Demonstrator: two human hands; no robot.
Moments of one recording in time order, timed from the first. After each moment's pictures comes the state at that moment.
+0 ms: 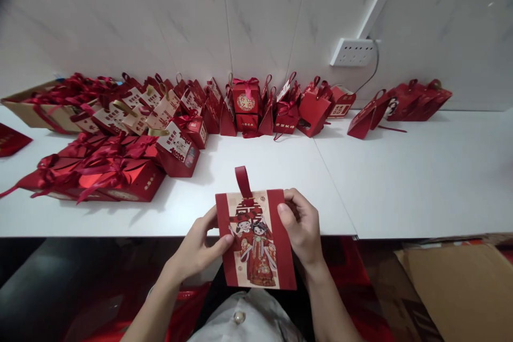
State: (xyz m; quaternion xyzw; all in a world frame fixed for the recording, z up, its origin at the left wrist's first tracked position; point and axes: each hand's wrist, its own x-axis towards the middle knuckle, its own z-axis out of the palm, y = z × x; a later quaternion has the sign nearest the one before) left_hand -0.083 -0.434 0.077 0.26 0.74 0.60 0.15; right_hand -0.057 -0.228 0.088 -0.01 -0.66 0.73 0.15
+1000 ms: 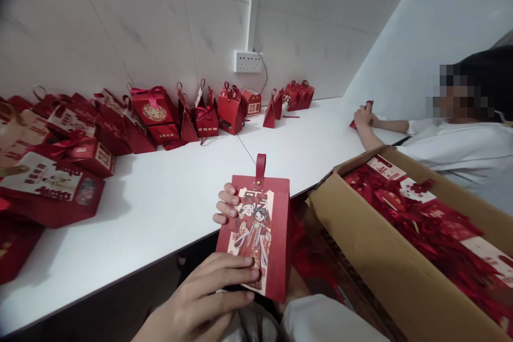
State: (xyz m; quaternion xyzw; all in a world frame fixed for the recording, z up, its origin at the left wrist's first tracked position) left_hand -0.039 -0.353 0.079 0.70 0.55 0.46 -0.02; right_hand -0.063 -0.178 0.060 0.08 -0.24 0.97 0.03
